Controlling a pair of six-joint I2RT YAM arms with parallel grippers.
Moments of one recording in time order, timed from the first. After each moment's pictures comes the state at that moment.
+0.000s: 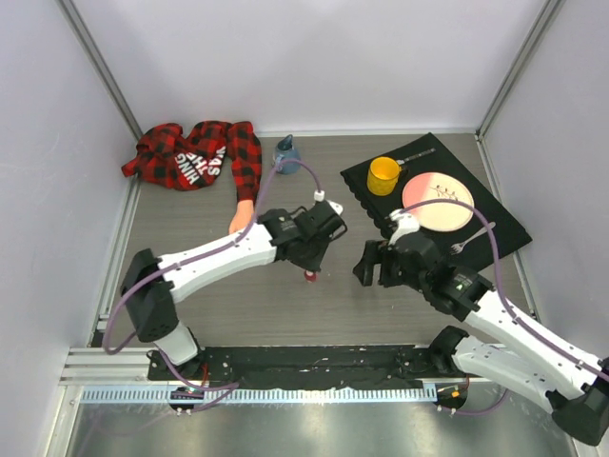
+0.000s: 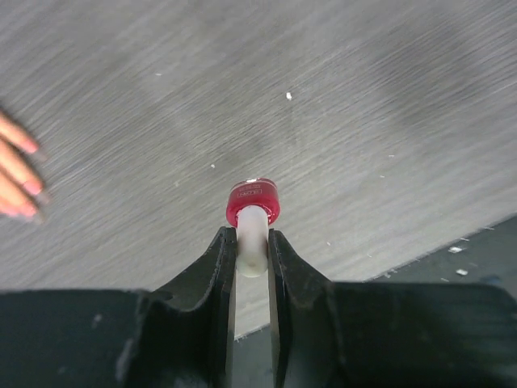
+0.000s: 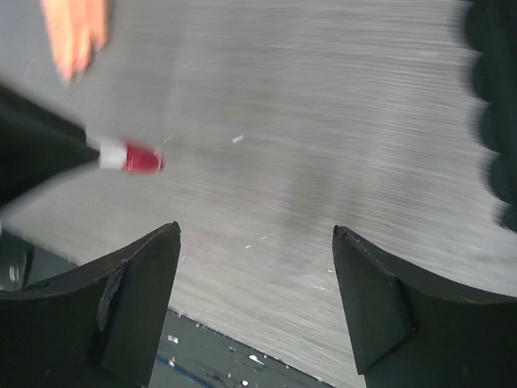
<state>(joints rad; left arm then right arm) -1.02 1.67 1.39 -0.86 -0.21 -0.46 0.69 0.77 0.71 -0.61 0.14 0.58</state>
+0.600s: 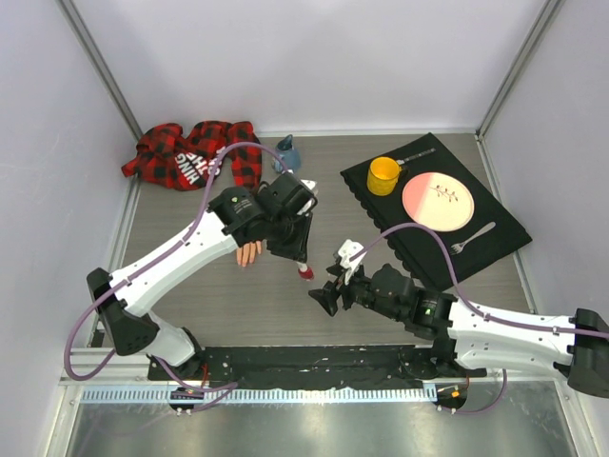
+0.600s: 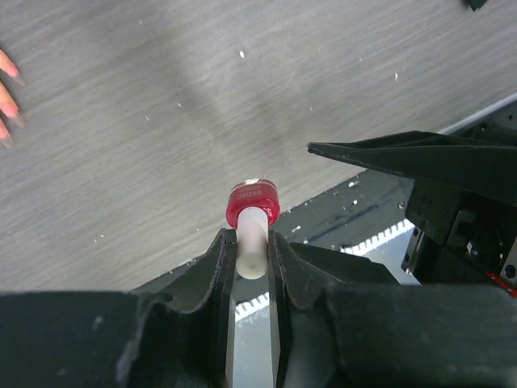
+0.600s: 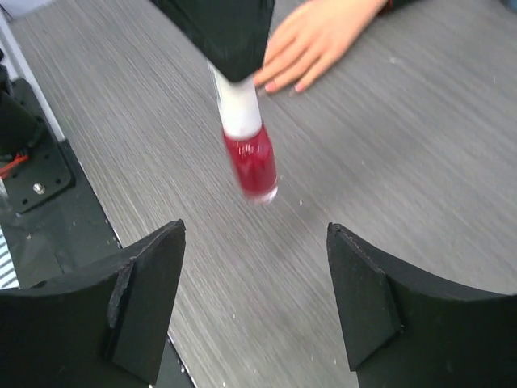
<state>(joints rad) -0.92 1.49 1.61 -1.15 -0.01 -0.59 1.17 0.87 0.48 0.12 0.19 0.16</state>
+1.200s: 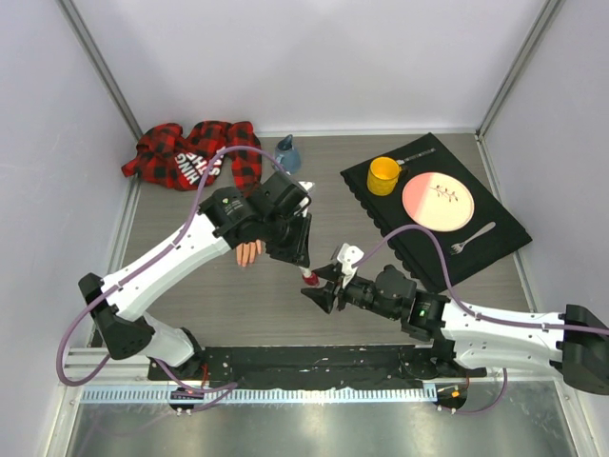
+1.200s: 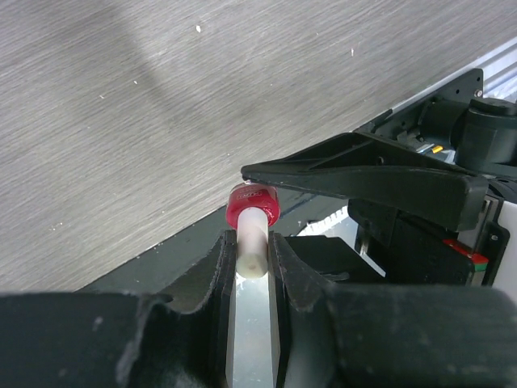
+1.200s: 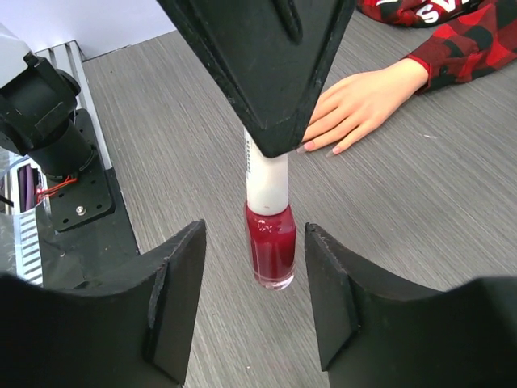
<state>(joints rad) -0.92 1.45 1.61 -1.16 0.10 -0.63 1.17 0.92 0.42 0.41 0.07 0.08</state>
